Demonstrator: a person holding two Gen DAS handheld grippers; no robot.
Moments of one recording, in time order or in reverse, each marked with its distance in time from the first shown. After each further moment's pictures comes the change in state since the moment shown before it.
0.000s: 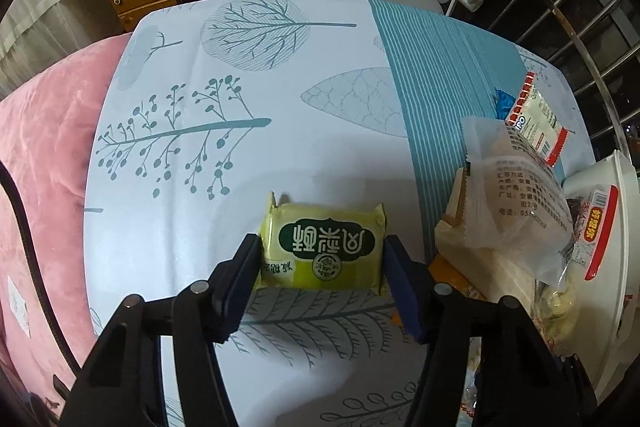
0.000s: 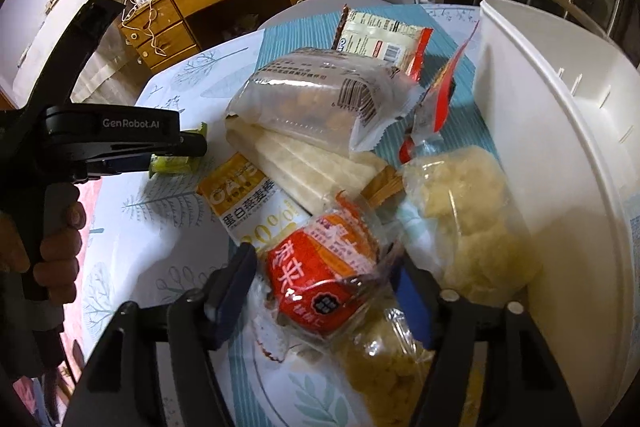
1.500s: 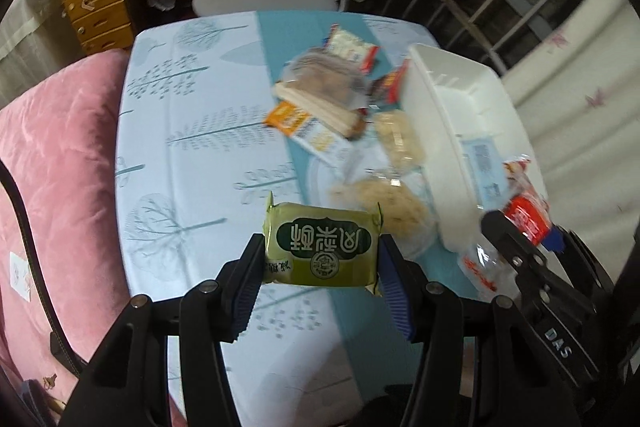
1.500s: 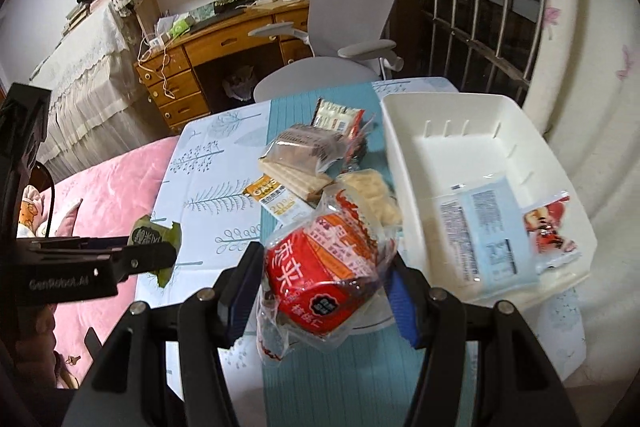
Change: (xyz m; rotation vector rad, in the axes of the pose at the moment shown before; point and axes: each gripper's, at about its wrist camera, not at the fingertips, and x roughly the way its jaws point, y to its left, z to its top) left arm -0.204 -0.056 -0.175 0.168 -0.043 -0.184; right arm -0.198 -0.007 -0.060 -0.008 -0.196 -0.072
